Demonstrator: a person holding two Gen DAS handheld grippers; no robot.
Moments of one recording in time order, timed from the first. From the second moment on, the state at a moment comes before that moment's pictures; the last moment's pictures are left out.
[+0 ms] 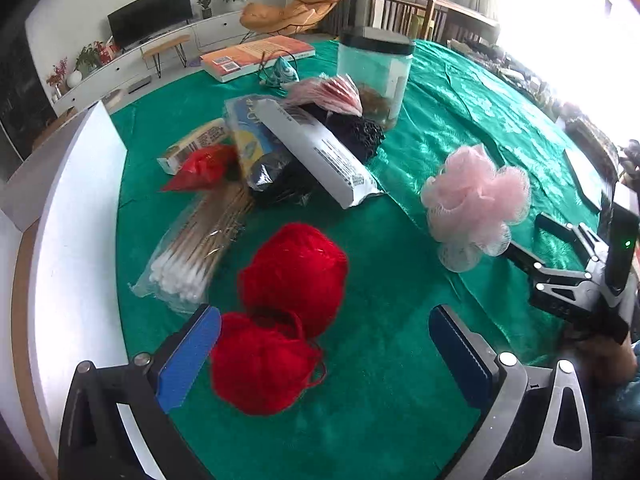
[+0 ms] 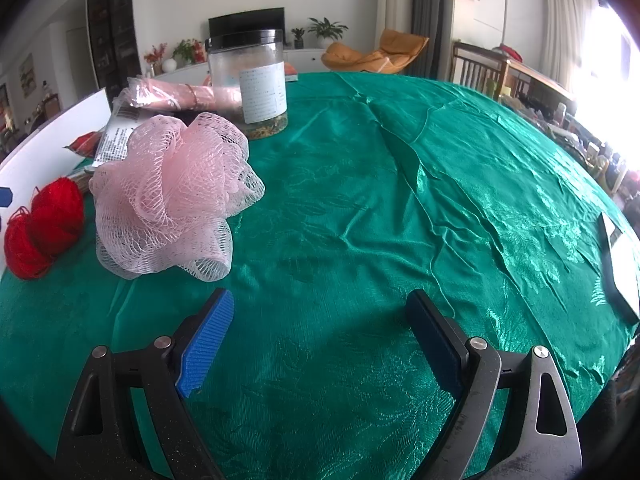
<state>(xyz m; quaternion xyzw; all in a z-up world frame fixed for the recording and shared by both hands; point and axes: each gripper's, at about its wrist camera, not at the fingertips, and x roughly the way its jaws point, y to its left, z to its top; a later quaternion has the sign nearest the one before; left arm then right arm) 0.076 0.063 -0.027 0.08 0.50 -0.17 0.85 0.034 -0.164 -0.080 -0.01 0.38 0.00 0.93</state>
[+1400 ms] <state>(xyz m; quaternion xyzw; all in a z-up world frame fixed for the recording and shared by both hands) 0.077 0.232 0.082 -0.15 0.37 -0.03 0.92 0.209 -0.122 0.102 -0.04 0.30 0.07 0.95</state>
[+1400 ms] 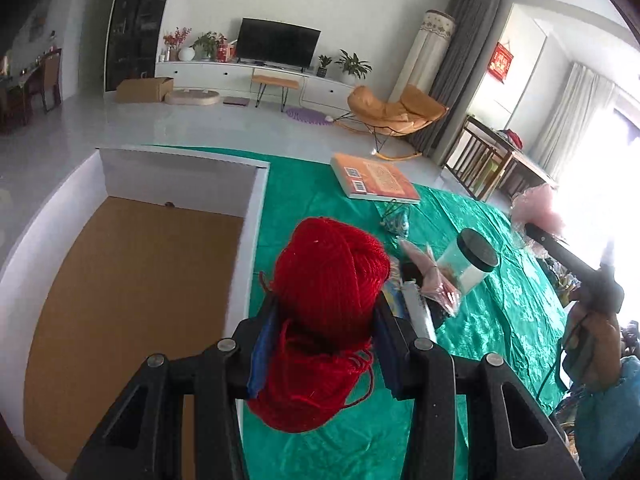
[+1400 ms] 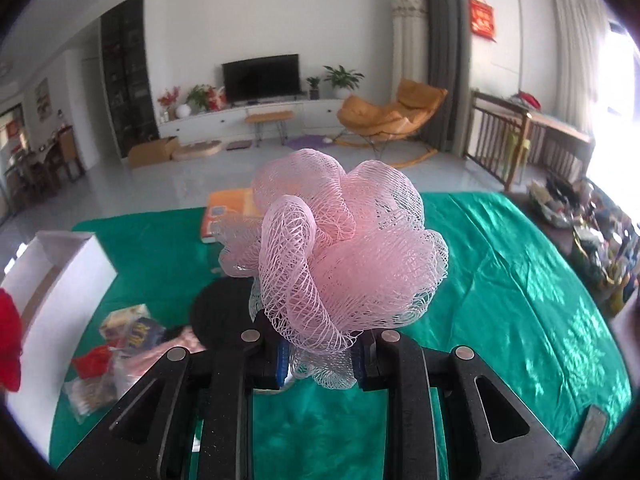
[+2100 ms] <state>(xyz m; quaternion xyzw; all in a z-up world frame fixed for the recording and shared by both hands) -0.033 0.377 0.055 -0.18 0.38 0.20 0.89 0.114 0.155 0.077 -0.01 0.39 0.44 0.81</state>
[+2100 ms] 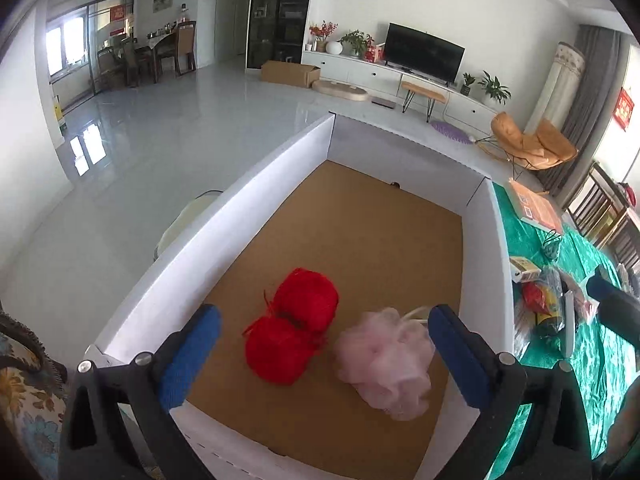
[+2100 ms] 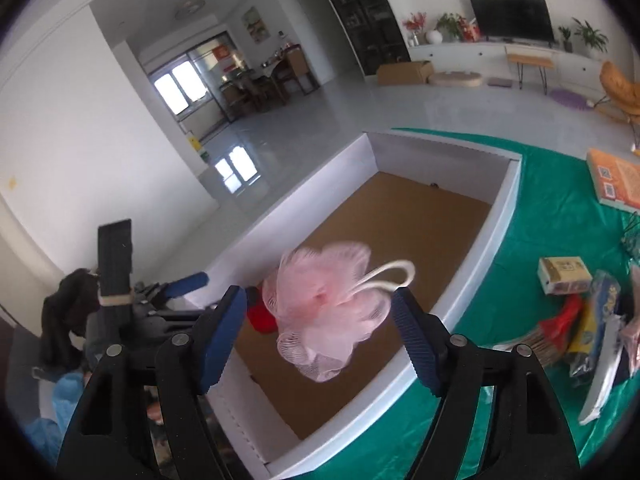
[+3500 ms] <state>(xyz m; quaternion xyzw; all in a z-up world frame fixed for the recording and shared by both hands) 0.075 0.056 -0.088 0.01 0.46 -0.05 0.89 0.081 -0.159 -0.076 0.04 0.41 -0.03 0.91</state>
